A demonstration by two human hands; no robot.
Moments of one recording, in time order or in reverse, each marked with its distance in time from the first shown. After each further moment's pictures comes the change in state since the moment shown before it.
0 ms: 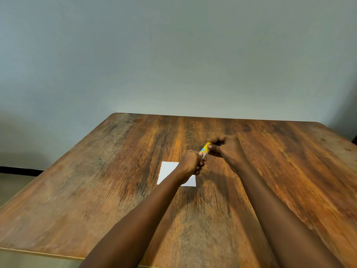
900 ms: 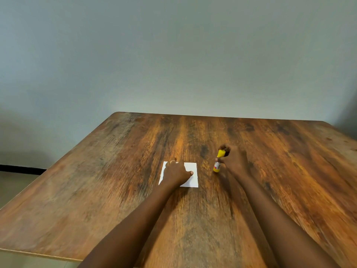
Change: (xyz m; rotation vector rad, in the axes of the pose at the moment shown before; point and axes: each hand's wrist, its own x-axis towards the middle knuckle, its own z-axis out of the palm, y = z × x) left_hand 0.029 -0.055 -0.038 1.052 0.209 -0.033; right_hand 0.005 0.044 -0.010 -0.592 0.163 -0.094
